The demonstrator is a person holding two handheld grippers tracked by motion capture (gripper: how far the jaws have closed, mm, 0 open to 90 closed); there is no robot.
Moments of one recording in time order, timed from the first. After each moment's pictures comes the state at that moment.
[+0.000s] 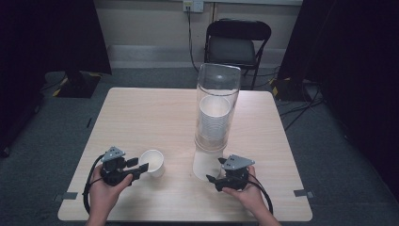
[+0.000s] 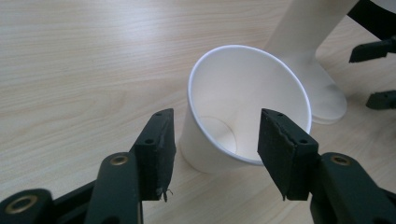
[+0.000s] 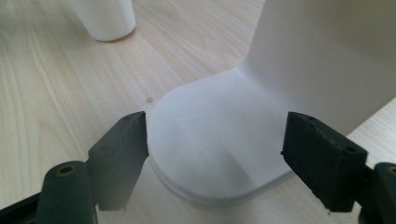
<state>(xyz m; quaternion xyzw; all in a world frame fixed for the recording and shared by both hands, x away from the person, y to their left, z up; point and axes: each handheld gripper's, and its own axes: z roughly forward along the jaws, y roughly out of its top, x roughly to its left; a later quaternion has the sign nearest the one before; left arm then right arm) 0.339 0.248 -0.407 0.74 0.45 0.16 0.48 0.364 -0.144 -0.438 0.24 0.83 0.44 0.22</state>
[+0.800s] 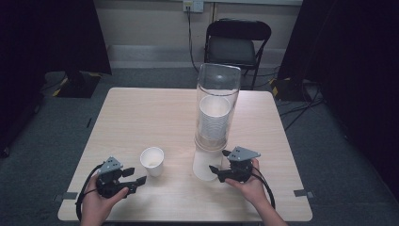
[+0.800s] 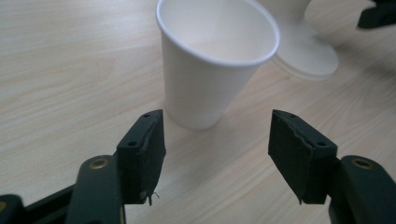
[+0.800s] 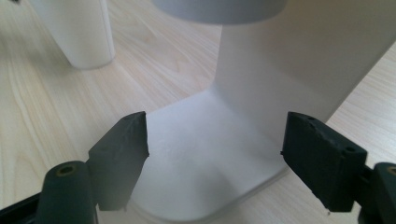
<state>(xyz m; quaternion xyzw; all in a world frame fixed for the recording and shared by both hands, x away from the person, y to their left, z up) 0.319 0.256 -0.427 0.77 0.42 0.16 0.45 0.380 -0.155 -0.423 0.26 0.81 0.47 0.23</state>
